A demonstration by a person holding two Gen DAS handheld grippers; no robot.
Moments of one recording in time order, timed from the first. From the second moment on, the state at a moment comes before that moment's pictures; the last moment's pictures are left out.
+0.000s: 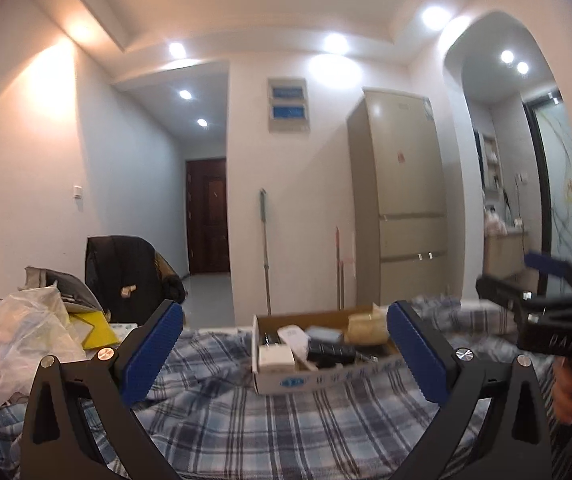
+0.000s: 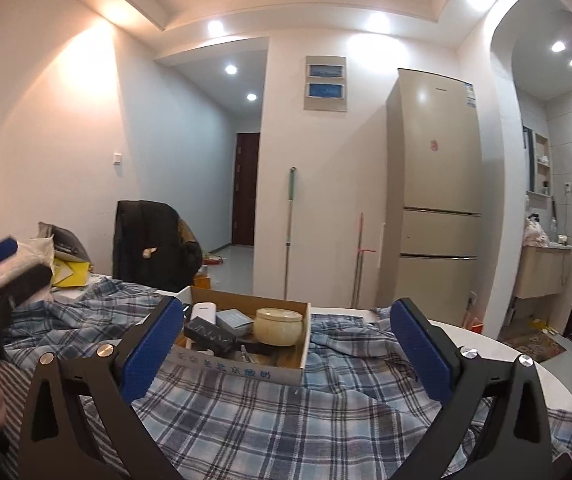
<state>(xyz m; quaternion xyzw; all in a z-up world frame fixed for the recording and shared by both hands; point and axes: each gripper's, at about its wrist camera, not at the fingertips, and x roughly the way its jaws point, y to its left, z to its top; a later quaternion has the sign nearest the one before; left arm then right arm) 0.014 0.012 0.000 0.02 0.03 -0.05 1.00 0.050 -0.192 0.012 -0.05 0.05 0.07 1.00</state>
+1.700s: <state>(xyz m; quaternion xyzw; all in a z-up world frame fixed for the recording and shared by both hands) 0.012 0.021 -0.002 0.00 0.03 -0.02 1.00 0.045 -0.187 0.013 -0.06 0.05 0.05 1.00</state>
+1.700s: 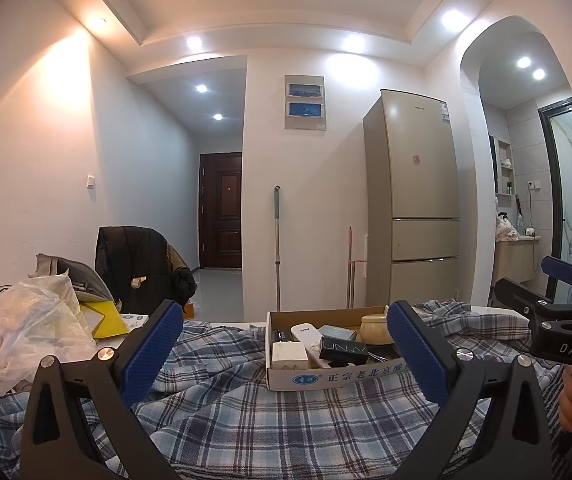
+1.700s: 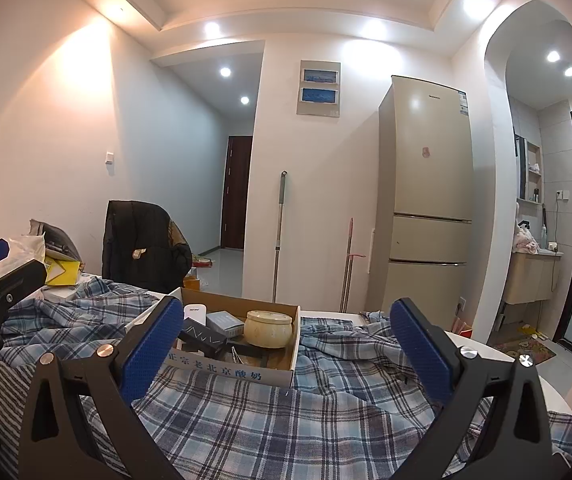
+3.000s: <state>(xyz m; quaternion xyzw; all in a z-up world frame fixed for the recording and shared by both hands) 0.013 0.020 0.000 -0.01 0.04 0.00 1.00 0.047 -0.193 0.015 -0.04 0.06 0.04 1.00</state>
